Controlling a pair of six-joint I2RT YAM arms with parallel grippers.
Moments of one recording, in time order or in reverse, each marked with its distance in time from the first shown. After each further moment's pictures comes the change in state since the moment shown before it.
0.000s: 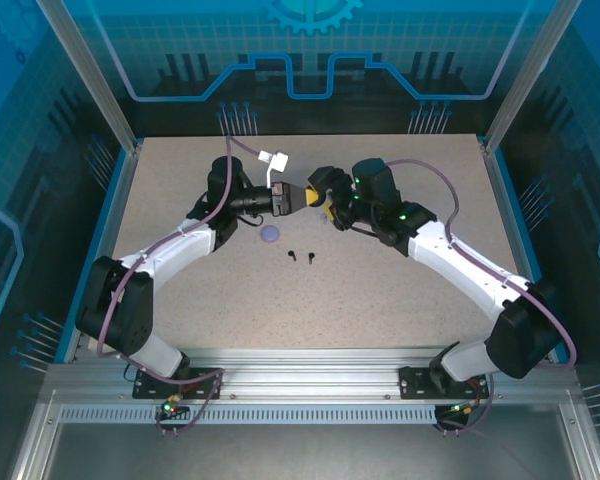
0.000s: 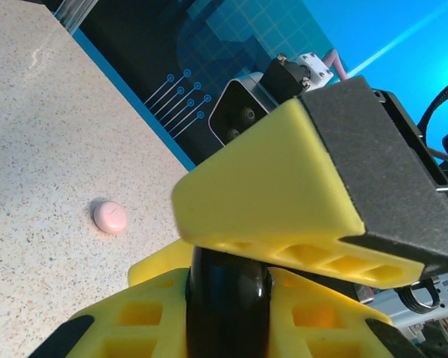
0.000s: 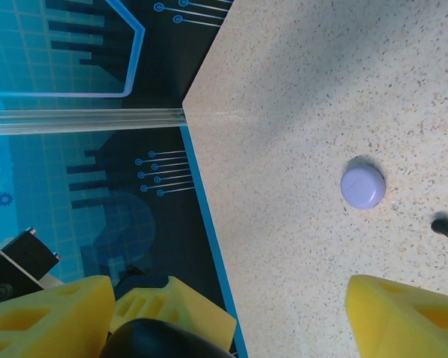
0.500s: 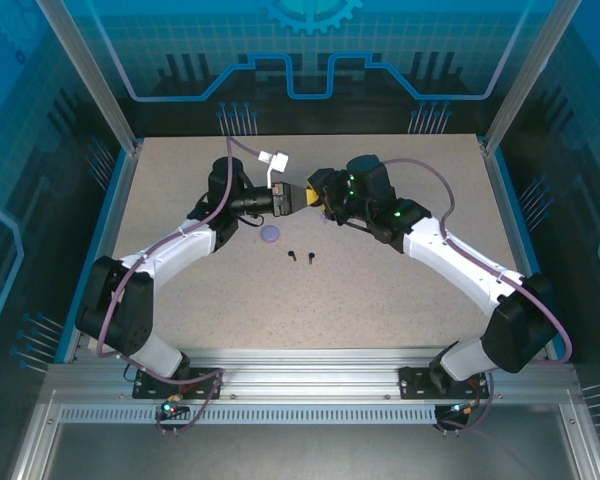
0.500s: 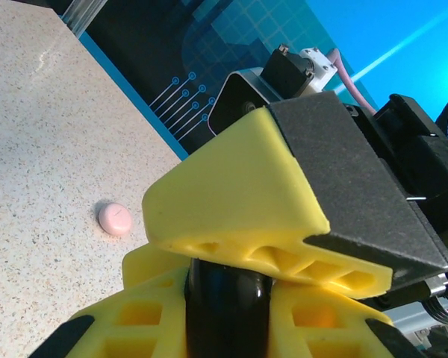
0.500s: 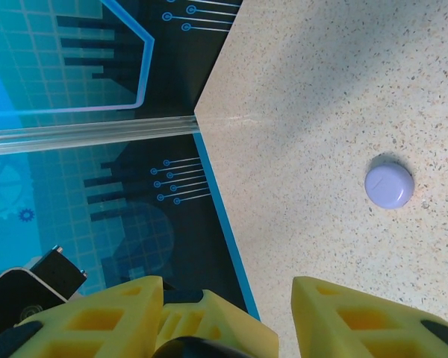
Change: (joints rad) left arm -0.004 0.000 -0.003 0.001 -0.017 0.002; right arm 0.014 0.032 0.035 0.019 0.024 0.069
